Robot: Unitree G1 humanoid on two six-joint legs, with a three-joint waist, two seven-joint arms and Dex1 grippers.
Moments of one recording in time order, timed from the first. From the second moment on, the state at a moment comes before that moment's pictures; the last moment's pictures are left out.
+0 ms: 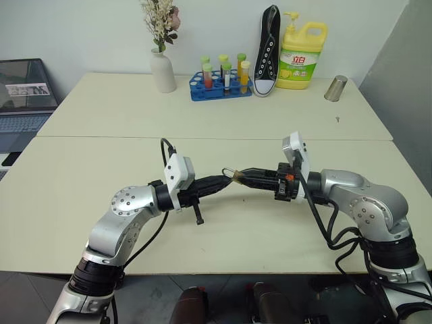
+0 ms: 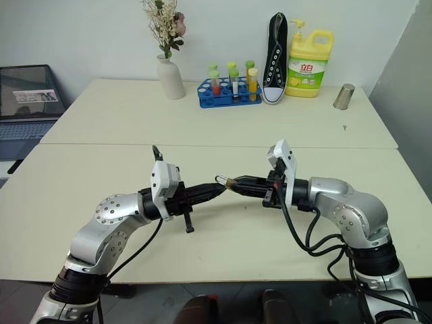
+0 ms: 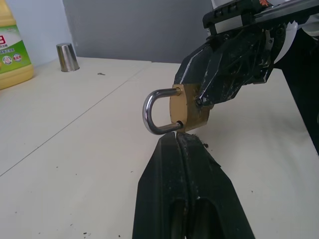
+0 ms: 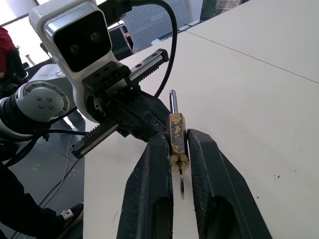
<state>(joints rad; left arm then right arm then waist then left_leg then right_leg) -0.31 0.55 -0.10 -0.25 -0.50 0.28 -0.91 -0.52 -0.51 0.07 -0.33 0.76 0.90 0.78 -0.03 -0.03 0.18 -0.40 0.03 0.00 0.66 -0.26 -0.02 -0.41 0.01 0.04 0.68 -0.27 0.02</state>
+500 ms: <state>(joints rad) -0.29 0.56 -0.06 -0.25 -0.48 0.29 -0.91 -0.52 -0.51 0.07 -0.32 0.74 0.90 0.77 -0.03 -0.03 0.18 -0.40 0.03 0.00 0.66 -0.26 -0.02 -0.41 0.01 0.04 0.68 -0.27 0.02</state>
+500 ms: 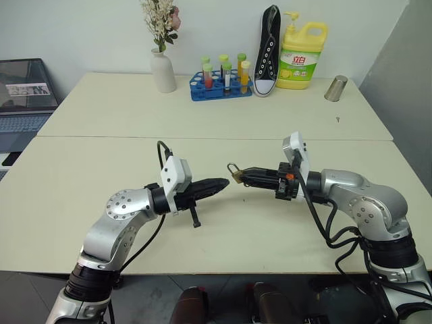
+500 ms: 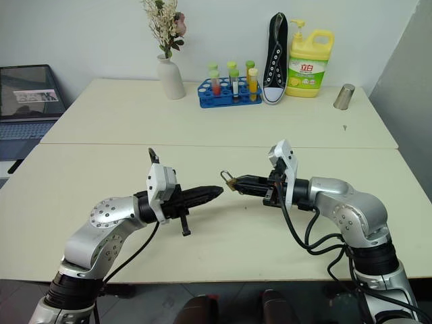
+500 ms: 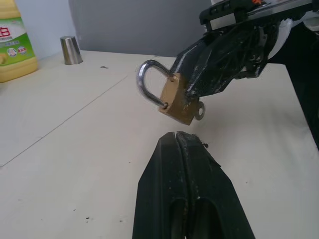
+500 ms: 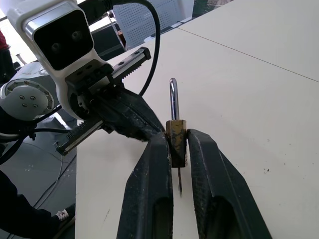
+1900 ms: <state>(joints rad) -0.35 0.58 -0.06 -0.31 -0.53 0.41 -0.99 -0.52 -0.51 0.10 -0.32 0.71 0.90 0.81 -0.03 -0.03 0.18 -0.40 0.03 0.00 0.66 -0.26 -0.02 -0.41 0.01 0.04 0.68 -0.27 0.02</state>
